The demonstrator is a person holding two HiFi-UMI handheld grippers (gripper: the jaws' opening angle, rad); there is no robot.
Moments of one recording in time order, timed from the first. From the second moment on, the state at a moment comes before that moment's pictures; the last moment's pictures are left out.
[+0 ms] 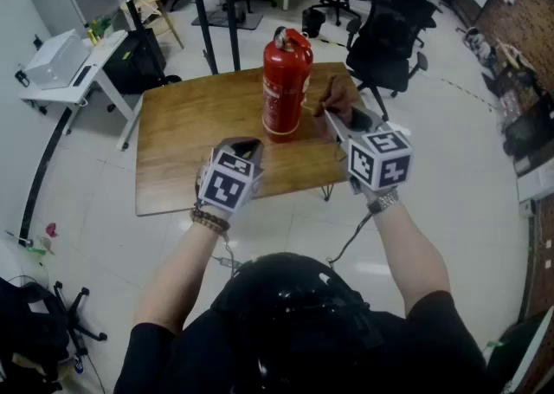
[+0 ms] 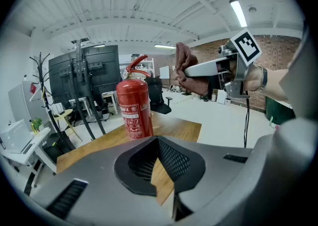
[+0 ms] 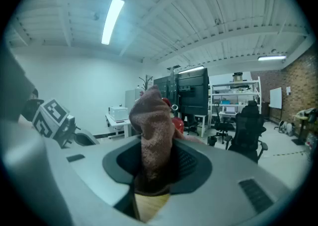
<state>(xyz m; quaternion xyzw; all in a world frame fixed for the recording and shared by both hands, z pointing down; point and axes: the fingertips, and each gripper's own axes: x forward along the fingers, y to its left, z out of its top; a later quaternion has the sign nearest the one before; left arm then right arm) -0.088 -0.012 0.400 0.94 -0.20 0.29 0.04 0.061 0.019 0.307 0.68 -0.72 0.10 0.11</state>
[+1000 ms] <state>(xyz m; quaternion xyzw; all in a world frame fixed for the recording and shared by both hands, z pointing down) -0.050 -0.116 0.387 0.93 -0.25 0.27 0.05 0.123 -0.120 0.287 0.59 -0.79 0.09 0.11</state>
